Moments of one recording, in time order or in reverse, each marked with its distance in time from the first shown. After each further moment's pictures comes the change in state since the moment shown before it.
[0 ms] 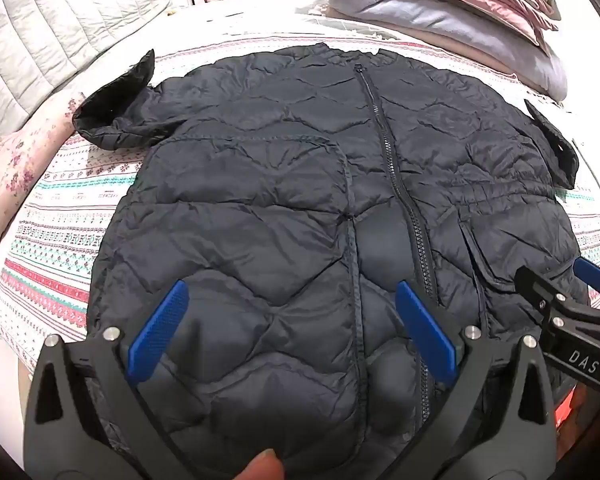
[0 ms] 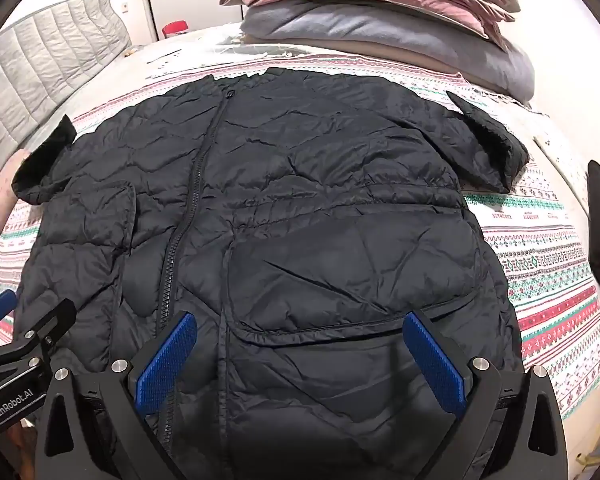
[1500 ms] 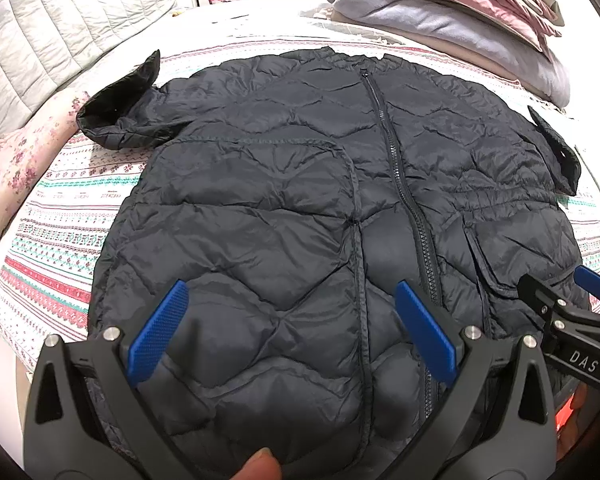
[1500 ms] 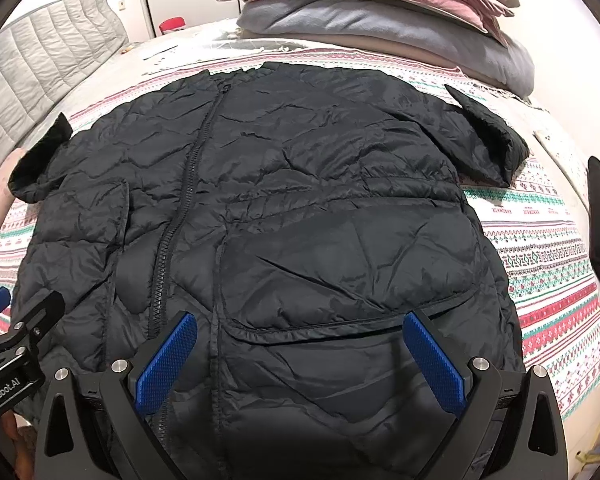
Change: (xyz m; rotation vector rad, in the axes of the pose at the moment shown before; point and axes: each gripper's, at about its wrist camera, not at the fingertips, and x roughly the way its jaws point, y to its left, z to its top) left arm 0.000 0.007 -0.001 -0.010 -0.016 -0.003; right arm 0.004 -0.006 -0.002 0.004 0.016 -0.002
